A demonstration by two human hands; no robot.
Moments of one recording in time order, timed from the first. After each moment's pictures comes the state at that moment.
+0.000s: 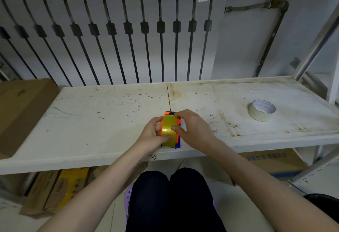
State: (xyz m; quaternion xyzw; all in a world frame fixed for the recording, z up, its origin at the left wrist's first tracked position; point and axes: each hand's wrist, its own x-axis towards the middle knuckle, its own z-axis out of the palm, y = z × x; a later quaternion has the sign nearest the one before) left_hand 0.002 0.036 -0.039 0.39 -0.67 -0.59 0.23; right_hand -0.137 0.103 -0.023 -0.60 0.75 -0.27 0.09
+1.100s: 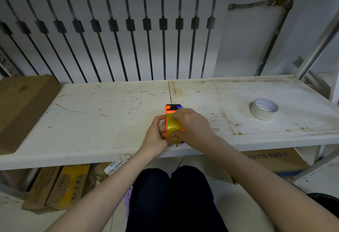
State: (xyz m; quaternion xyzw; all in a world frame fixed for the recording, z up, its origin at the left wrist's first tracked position) left_hand -0.003 0.044 -0.058 0.35 -0.65 -0.61 0.29; right_hand -0.124 0.107 -0.004 -0.67 0.73 -0.14 0.03
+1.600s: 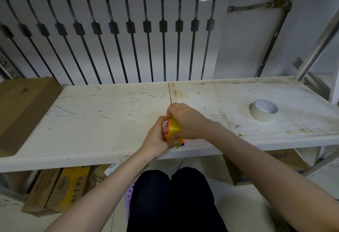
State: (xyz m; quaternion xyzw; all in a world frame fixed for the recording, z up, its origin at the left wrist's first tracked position) left_hand -0.003 0.040 -0.051 0.35 -0.72 -0.56 0.23; right_hand -0.132 0.082 0.012 -0.72 0.69 -0.08 0.08
